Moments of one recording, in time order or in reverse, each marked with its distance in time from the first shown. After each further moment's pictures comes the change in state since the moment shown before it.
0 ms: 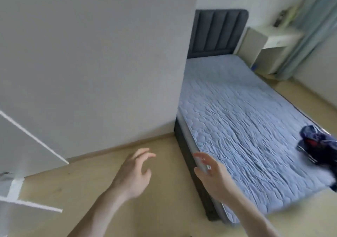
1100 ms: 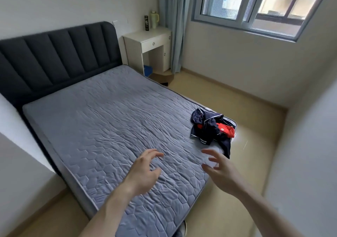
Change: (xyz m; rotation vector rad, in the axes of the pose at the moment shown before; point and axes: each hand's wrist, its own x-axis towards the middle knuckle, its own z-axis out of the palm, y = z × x) left_hand 0.227 0.580 0.416 -0.053 -0.447 0.410; right_hand -0.087 0.432 -0.535 0.123 0.496 0.329
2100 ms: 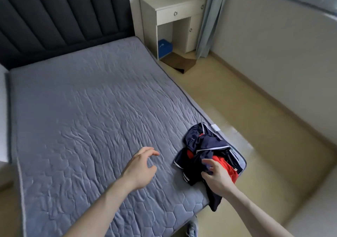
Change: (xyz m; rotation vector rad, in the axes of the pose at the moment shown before) left_hand 0.510 0.088 0.144 -0.034 0.042 -0.369; right_hand 0.550 0.226 -0.177 -0.232 -0.354 0.118
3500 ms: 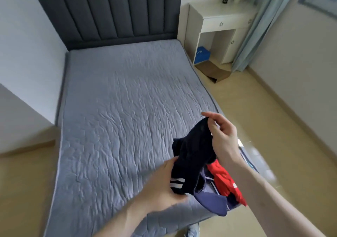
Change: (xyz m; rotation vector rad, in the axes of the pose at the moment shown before) left_hand -0.103 0.011 0.036 -0.297 0.128 0.116; right_hand -0.026 -0.183 -0.021 0.661 0.154 -0.586
